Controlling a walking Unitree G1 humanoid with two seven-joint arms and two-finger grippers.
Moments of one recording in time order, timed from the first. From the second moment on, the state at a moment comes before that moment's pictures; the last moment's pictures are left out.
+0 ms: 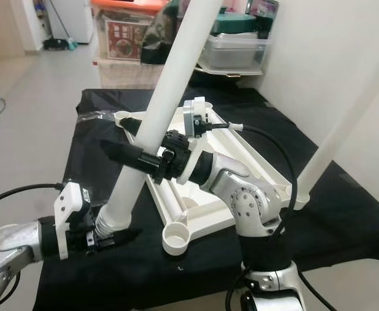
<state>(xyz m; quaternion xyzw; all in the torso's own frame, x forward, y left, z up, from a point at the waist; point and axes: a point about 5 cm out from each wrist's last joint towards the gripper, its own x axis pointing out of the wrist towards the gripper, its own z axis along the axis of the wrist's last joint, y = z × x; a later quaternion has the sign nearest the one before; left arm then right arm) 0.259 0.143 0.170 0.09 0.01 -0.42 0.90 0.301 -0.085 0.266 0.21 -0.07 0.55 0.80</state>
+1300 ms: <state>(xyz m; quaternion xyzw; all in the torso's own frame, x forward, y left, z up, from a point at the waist) 0.314 0.076 0.143 0.39 -0.04 -0.15 0.91 0.342 -0.100 0.193 0.45 0.11 0.13 0.88</state>
